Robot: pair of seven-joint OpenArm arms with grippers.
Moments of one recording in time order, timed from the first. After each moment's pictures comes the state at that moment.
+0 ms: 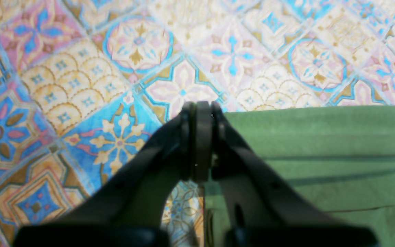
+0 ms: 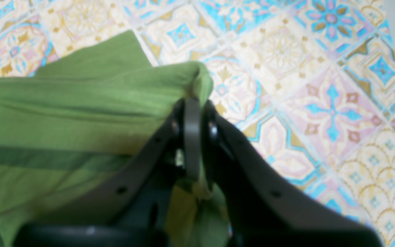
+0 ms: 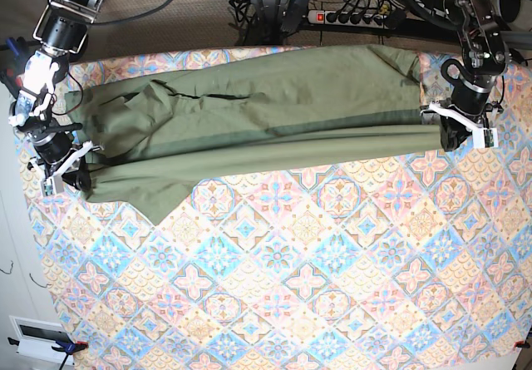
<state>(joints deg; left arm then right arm) 22.9 -16.6 -29.4 102.8 -31.6 -20.0 33.5 0.1 23.9 27.9 74.9 15.8 41.8 -26.3</state>
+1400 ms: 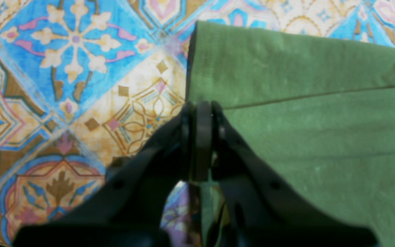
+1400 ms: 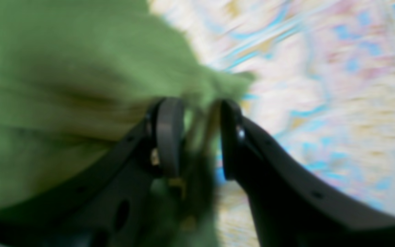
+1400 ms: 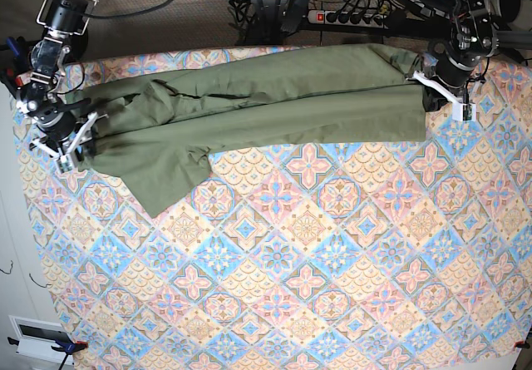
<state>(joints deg) 29.1 -16.8 -25.1 98.9 -30.5 -19.8 36.8 -6.0 23.6 27.6 78.8 1.1 41.5 -26.1</state>
